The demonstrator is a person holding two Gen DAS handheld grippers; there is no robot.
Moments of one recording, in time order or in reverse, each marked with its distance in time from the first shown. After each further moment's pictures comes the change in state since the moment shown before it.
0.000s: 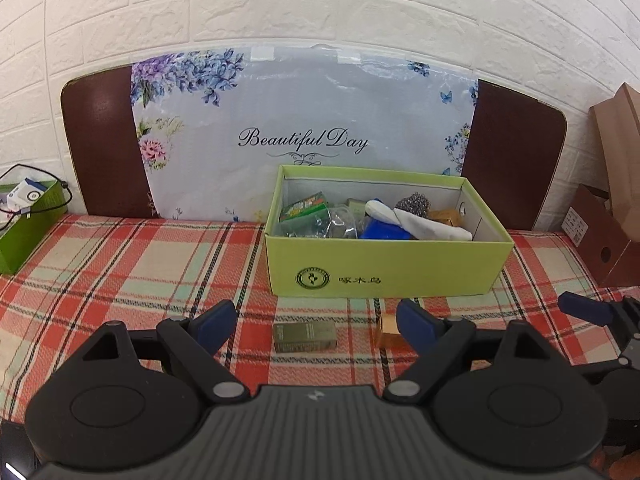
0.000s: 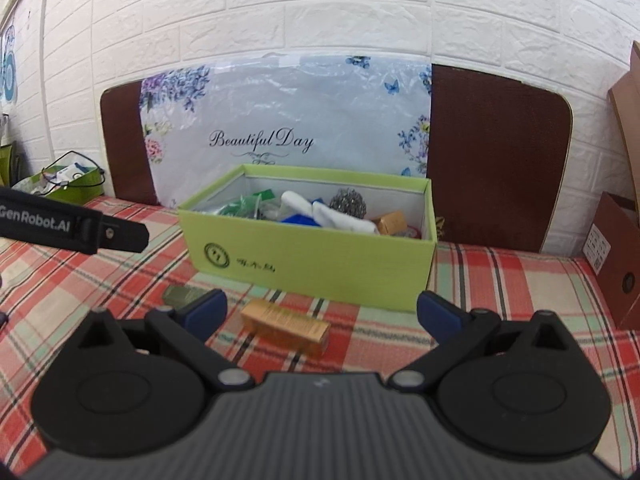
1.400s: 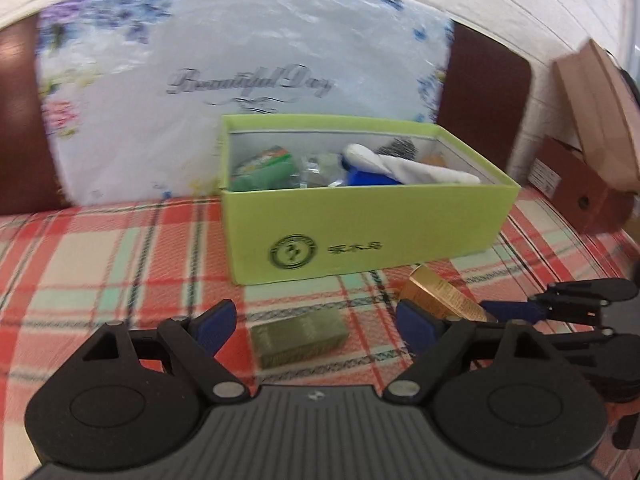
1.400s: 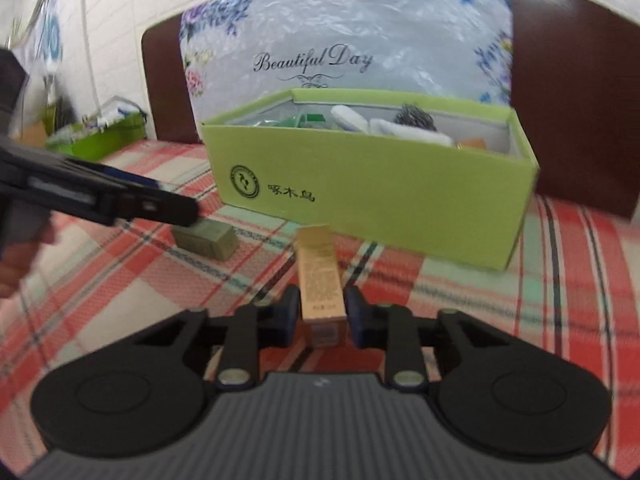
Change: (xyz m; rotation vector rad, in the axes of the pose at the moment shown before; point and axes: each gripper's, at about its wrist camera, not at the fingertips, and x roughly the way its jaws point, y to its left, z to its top) left arm 0.105 0.035 -0.016 0.142 0.042 -0.287; right arm 0.081 -0.014 -0.044 -0.024 0.109 0.221
